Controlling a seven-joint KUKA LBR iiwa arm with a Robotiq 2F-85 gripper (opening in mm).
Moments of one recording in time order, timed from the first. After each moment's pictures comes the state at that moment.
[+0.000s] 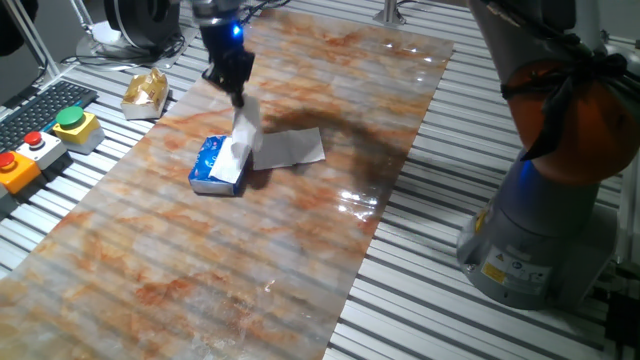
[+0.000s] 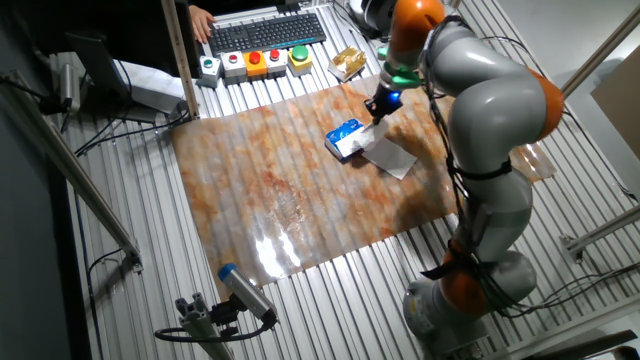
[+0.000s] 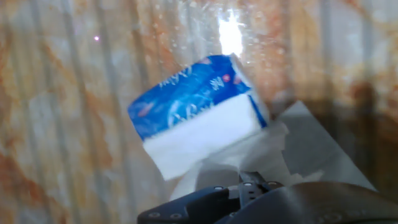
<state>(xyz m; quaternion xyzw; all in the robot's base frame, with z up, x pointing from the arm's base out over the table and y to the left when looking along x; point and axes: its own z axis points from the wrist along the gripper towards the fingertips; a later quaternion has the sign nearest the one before) 0.579 -0.015 0.182 -0.04 -0.99 -0.07 0.06</state>
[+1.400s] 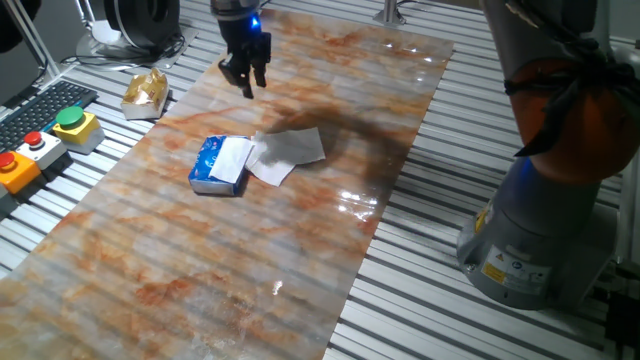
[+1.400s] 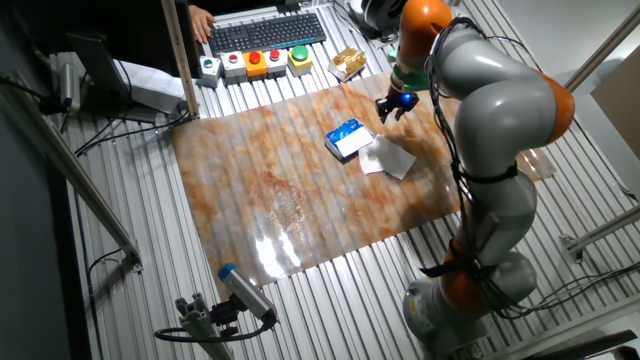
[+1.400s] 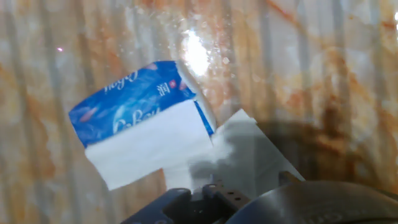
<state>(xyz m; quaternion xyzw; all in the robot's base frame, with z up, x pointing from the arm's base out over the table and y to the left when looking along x) 0.583 -0.050 0.170 -0.03 -1.00 -0.03 0.04</state>
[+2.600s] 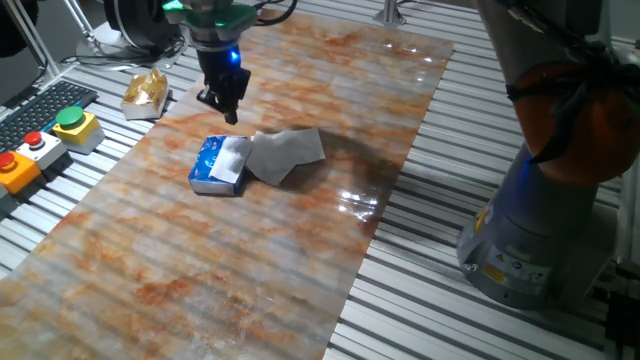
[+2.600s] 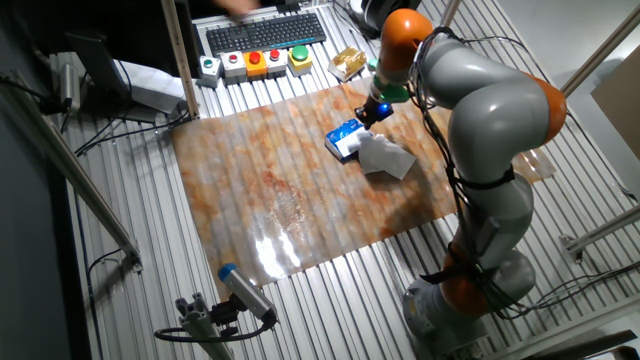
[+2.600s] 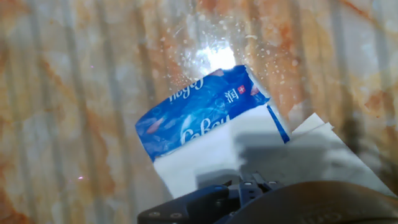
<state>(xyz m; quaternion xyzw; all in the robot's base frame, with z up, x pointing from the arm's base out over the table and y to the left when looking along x) 0.584 0.017 0.148 -0.06 -1.00 -0.05 0.00</state>
